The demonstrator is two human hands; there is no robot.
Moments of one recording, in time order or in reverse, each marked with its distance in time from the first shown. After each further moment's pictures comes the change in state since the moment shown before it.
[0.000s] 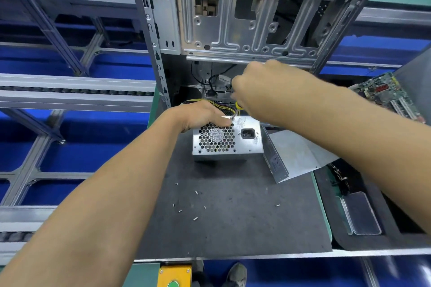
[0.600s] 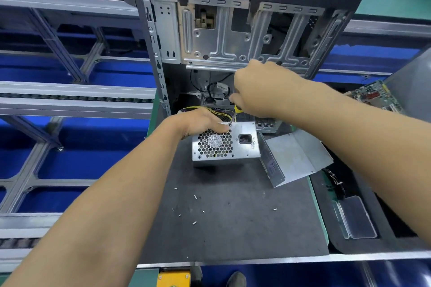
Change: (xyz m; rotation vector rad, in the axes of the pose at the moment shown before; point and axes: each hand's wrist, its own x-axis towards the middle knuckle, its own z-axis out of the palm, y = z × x) left_hand -0.004 0.001 0.003 -0.036 0.040 -0.026; right_hand 0.015 0.009 -0.003 0.161 -0.056 0.091
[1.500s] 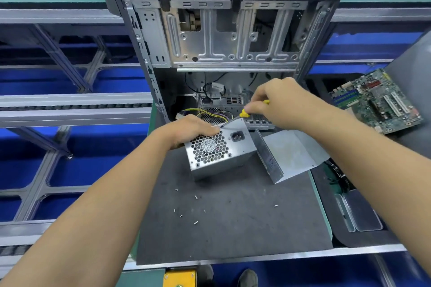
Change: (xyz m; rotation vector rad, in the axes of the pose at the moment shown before) left_hand -0.012 -0.013 0.005 -0.069 0.044 -0.057; right_hand -0.024 0.048 0.054 0.611 0.005 0.222
